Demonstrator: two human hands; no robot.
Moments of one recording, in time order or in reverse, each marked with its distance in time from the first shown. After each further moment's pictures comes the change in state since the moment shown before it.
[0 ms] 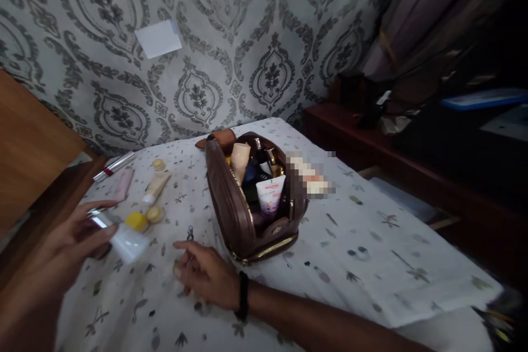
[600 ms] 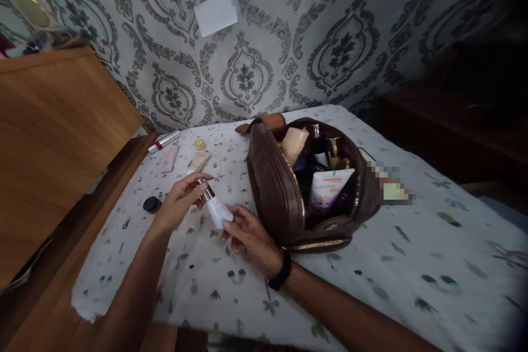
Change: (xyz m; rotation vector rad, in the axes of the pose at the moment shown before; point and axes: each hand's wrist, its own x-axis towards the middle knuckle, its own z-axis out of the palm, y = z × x) left_hand 0.003 0.011 0.078 -0.364 -0.243 0.068; right_hand 0.014 -0.006 -0.002 0.588 0.133 0.150
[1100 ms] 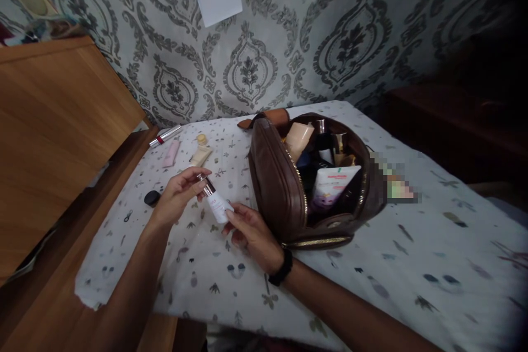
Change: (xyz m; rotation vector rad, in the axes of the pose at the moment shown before) left_hand -0.002 -0.005 -0.006 -0.046 0.021 0.091; right_hand 0.000 -0.003 0.000 -0.019 0.018 0.046
